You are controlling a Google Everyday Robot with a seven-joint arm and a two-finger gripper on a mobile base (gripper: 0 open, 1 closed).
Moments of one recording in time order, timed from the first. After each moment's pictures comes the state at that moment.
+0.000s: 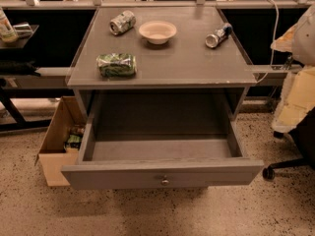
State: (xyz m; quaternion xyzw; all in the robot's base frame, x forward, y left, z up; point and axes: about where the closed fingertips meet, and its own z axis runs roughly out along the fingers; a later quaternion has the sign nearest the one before) arm 0.438 -0.216 0.978 -0.60 0.78 -0.04 0.16
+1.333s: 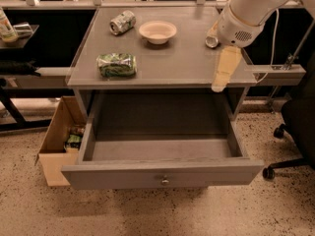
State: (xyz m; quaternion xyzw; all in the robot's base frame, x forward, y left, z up) arm 0.608 -0.145 0.918 -0.68 0.71 -0.01 0.19
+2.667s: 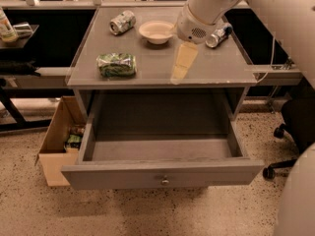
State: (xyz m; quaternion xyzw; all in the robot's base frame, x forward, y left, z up) arm 0.649 -0.050 0.906 -0.70 0.68 0.05 0.23
